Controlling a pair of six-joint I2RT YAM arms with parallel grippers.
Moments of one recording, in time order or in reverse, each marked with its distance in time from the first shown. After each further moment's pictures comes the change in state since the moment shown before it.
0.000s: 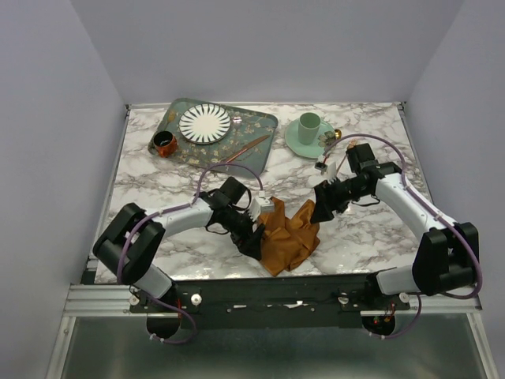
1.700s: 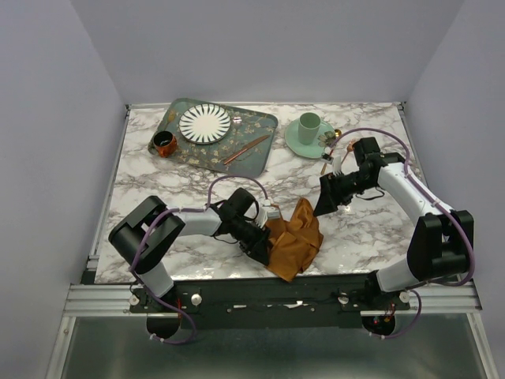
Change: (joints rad) left arm -0.086 0.145 -0.098 0.348 0.072 -0.308; right arm -0.092 0.097 0.093 -0.098 -0.087 -0.037
